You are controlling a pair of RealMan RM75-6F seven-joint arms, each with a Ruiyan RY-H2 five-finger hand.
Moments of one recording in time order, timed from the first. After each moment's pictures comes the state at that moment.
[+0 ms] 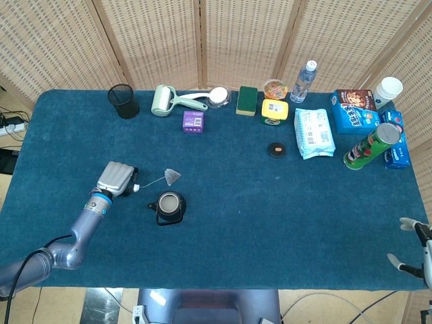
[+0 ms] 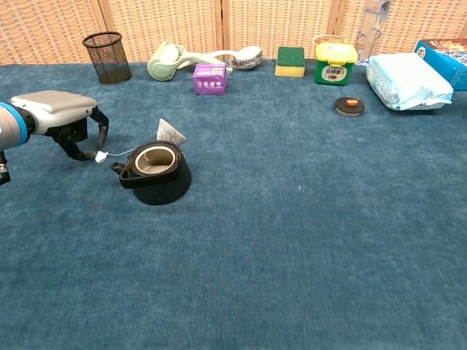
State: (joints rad) left arm -0.75 -1.58 -0.14 -1.12 1.07 0.78 0.35; right arm -0.05 -1.10 0.07 -1.58 -1.44 1.56 0.10
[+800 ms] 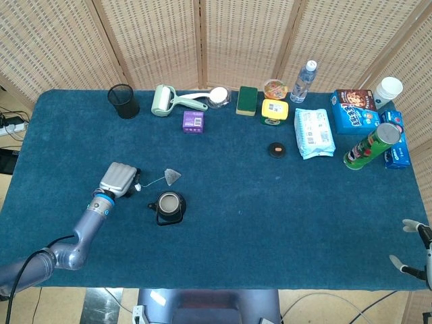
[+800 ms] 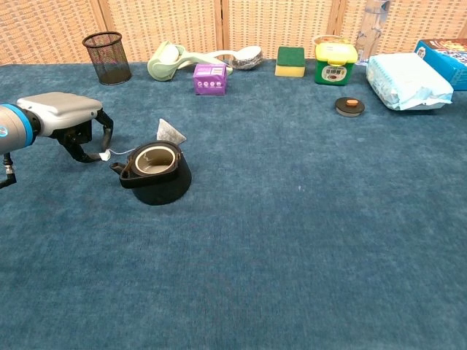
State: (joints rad) left arm -0.77 -1.59 -0.13 -1.13 1.05 0.78 0.37; right arm -0.06 -1.10 0.07 -1.56 -1.43 1.56 0.12
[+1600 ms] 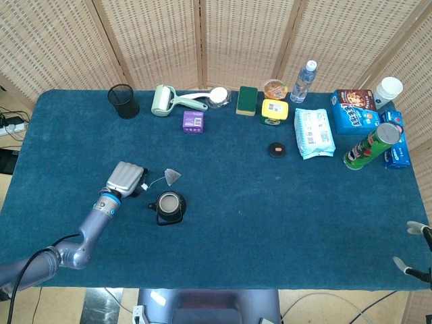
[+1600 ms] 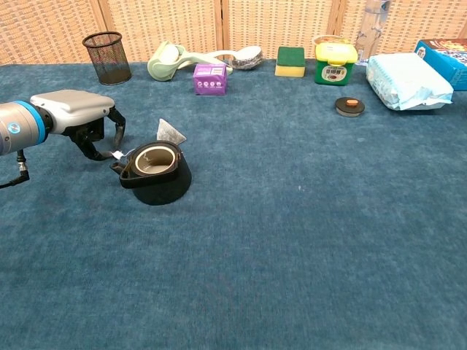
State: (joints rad) left arm -0.79 -1.60 -0.14 -1.16 1.05 0.78 0.38; right arm -0.08 -1.11 0.08 -1.54 -1.43 1.57 0.14
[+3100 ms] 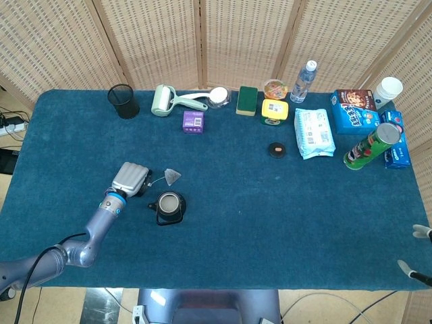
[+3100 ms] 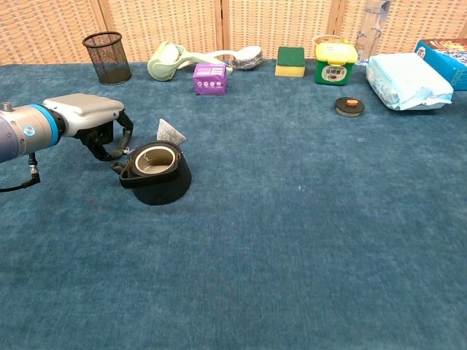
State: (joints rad) left arm -0.82 -1.63 -0.14 -1.13 1.01 0.76 0.38; right arm -0.10 -1.11 0.08 -1.54 -1.43 1.59 0.15
